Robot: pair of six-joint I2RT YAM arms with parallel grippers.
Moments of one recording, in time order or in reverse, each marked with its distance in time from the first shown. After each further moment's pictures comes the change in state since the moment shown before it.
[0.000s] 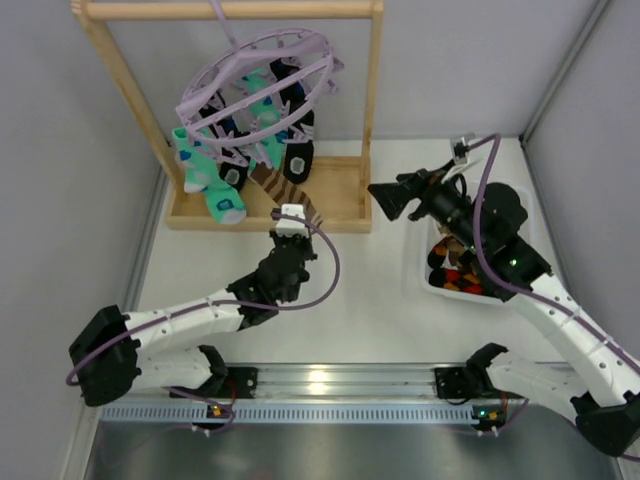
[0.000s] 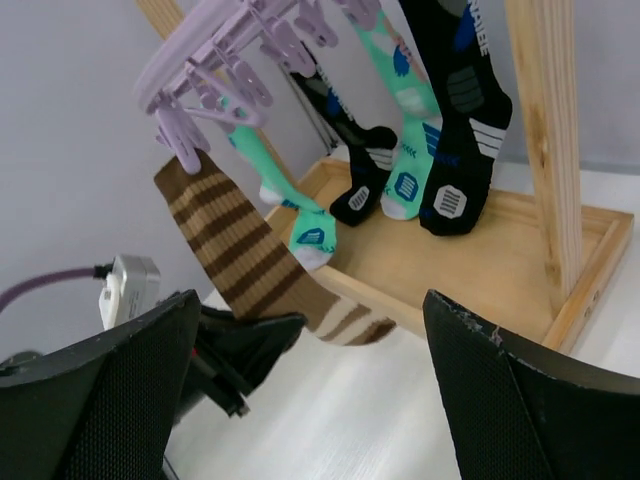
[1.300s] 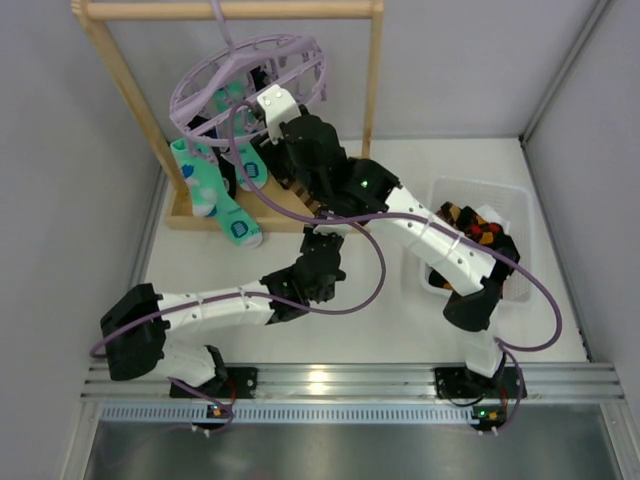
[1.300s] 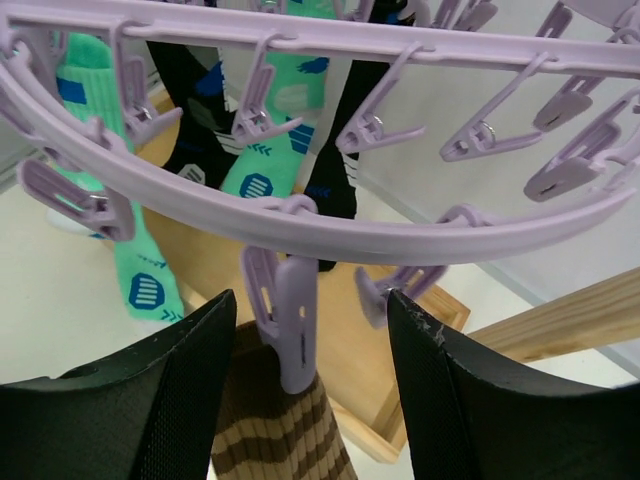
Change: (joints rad) left arm -0.178 0.230 0.242 -0.009 -0.288 0.308; right arm 0.455 1.041 1.367 -0.650 0.652 -0.623
